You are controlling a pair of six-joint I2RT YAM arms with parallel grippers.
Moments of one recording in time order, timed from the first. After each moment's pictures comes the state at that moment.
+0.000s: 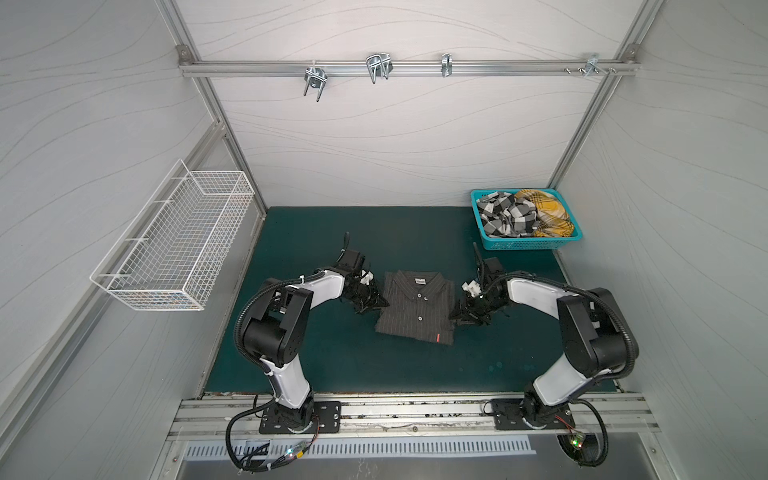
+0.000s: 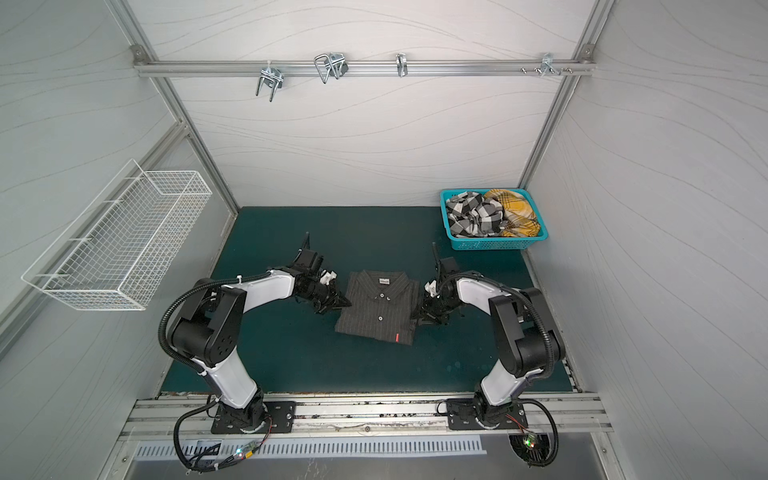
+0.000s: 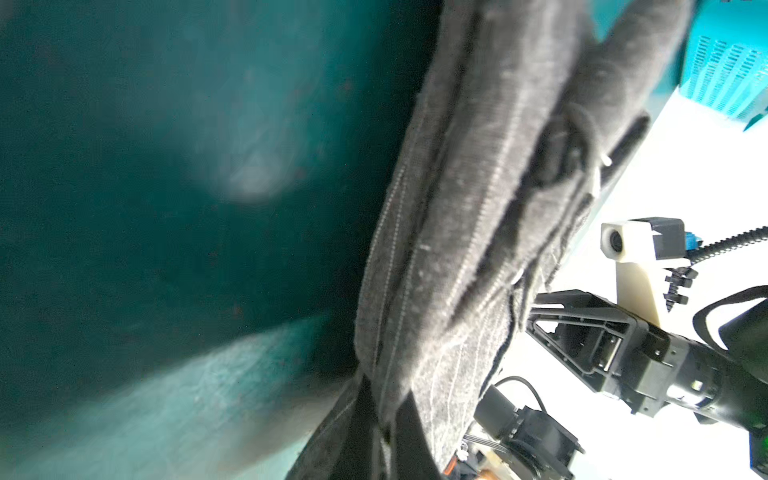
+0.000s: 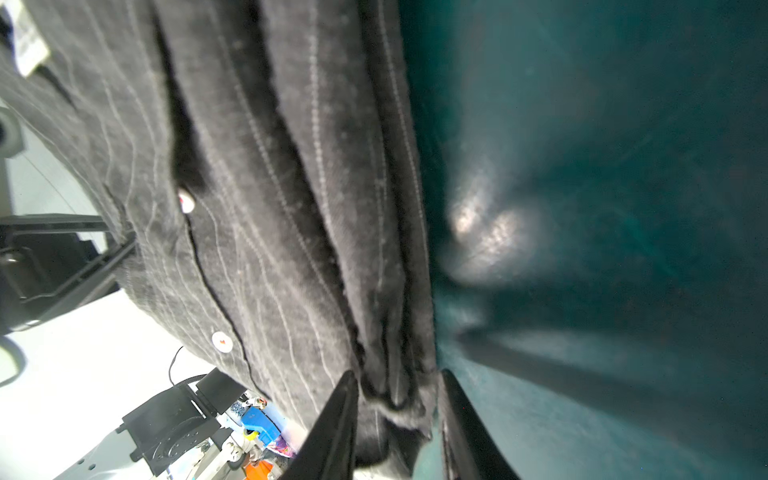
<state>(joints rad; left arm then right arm) -0.32 1.75 0.98 -0.45 0.64 -0.74 0.33 1.62 0.85 -0.61 -0.63 0.51</state>
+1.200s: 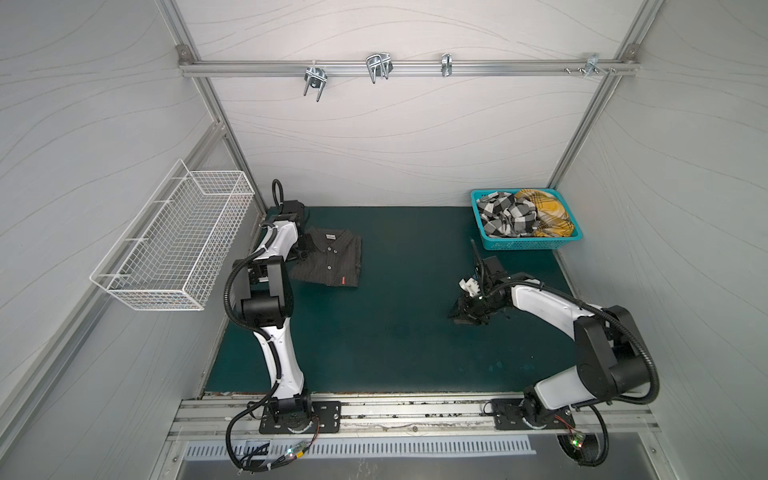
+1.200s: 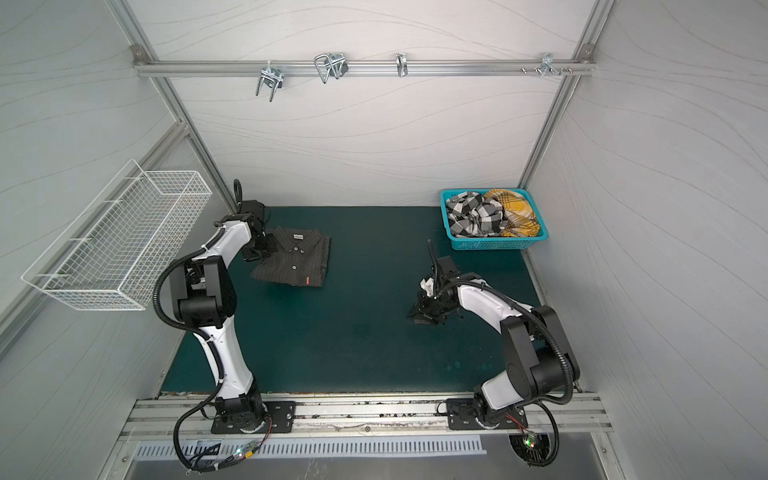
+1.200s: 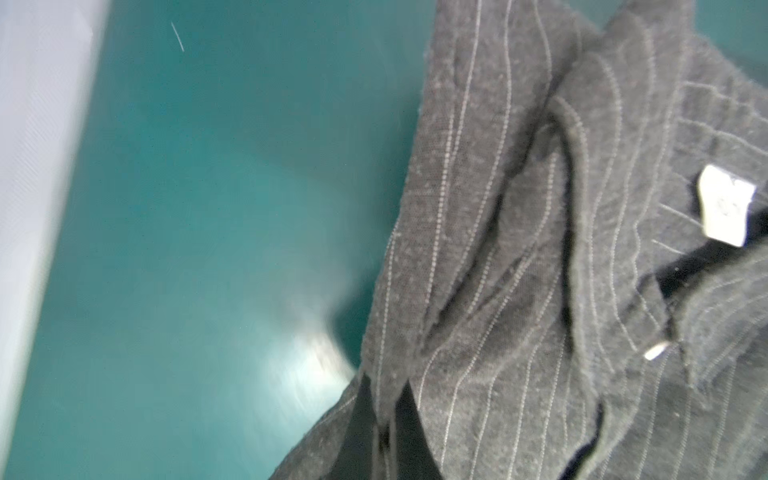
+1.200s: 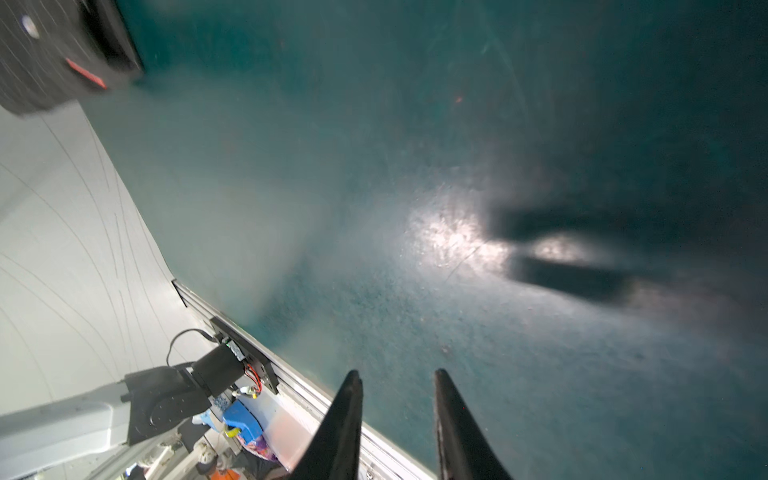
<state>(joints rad) 0.12 2.10 1.76 -0.89 -0.18 -0.26 0.40 1.49 0.84 -0.63 -0.60 0.53</state>
